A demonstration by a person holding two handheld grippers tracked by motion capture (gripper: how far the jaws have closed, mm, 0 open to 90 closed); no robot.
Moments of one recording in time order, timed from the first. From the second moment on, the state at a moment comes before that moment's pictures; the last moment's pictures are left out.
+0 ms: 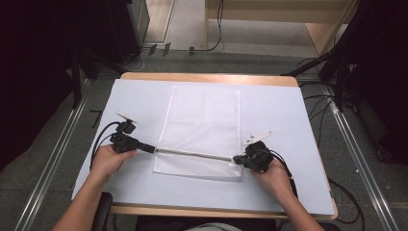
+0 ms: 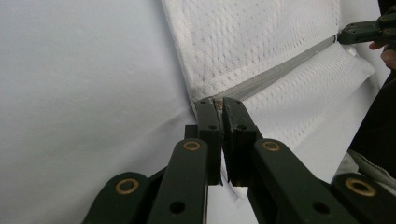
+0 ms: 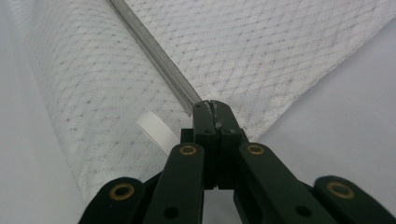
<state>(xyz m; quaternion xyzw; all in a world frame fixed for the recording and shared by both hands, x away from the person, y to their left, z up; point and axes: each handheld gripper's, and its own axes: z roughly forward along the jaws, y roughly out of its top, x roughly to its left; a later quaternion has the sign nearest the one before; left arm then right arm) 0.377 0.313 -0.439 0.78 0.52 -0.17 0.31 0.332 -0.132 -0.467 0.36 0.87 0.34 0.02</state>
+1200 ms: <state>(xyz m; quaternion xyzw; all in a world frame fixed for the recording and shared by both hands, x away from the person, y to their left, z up) 0.366 0.317 -0.432 0.78 0.50 -0.11 0.37 0.344 -0.157 -0.453 0.39 0.83 0.40 0.03</state>
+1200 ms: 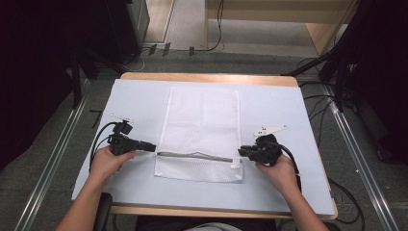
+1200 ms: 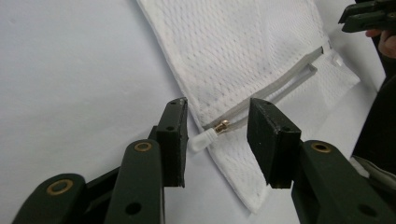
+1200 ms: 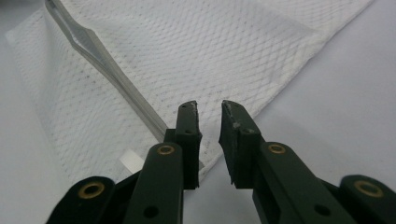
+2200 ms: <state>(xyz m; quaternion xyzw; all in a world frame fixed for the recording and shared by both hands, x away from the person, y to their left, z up) 0.367 0.341 -0.427 0.78 0.50 0.01 0.37 0.359 -0.195 -0.456 0.43 0.79 0.42 0.07</state>
